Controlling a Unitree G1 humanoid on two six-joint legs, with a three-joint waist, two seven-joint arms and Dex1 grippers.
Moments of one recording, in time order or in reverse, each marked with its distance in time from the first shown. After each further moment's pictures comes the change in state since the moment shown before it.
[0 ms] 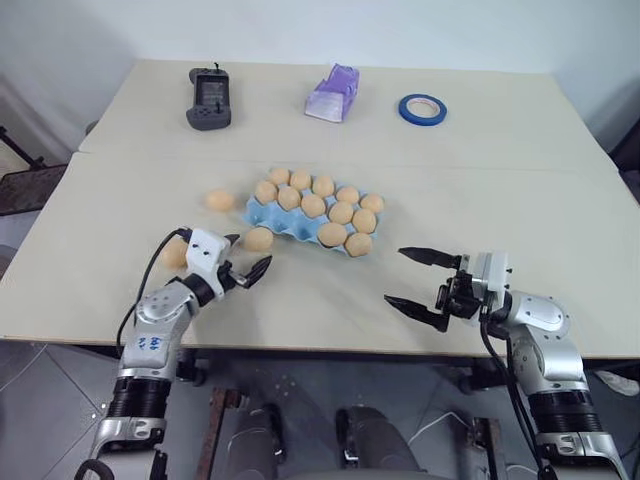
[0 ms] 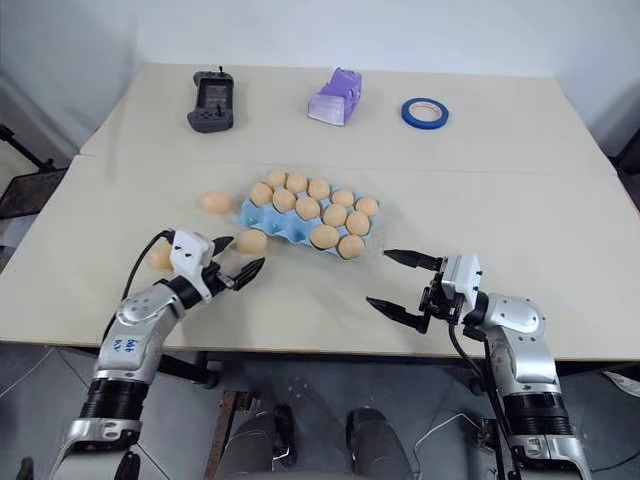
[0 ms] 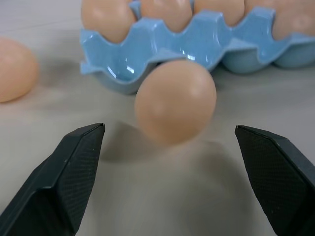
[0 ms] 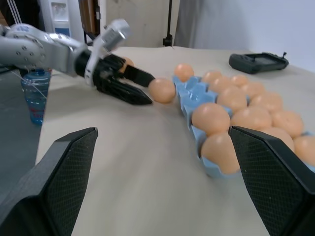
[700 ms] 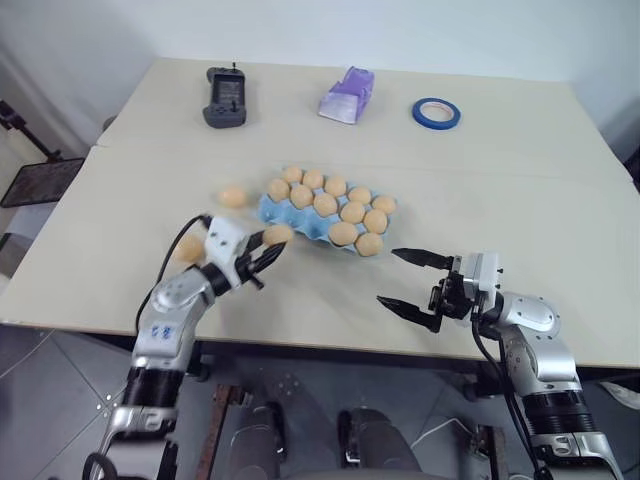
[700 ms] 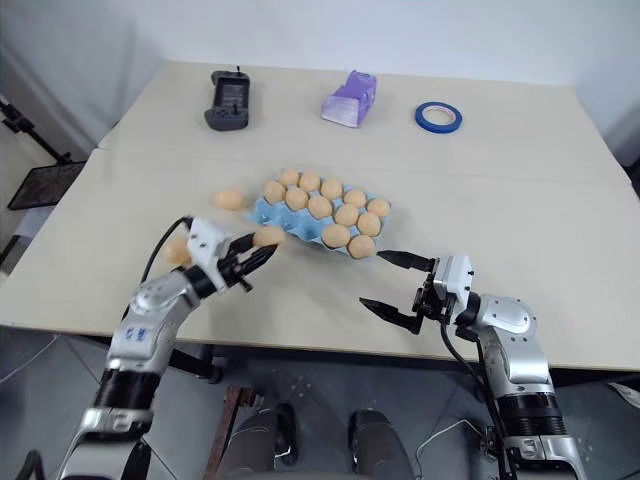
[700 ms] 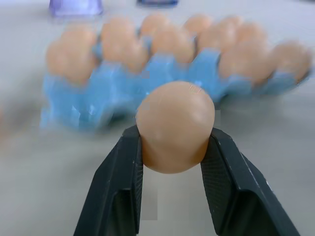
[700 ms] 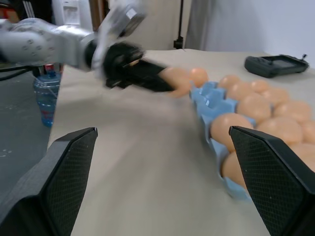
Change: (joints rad) left arm -0.200 -0.057 -0.073 0.014 -0.015 0.005 -0.106; right arm 0.002 0.015 0.028 -0.006 -0.003 0.005 -0.039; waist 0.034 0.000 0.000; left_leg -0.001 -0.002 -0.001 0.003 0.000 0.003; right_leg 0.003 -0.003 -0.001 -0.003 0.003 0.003
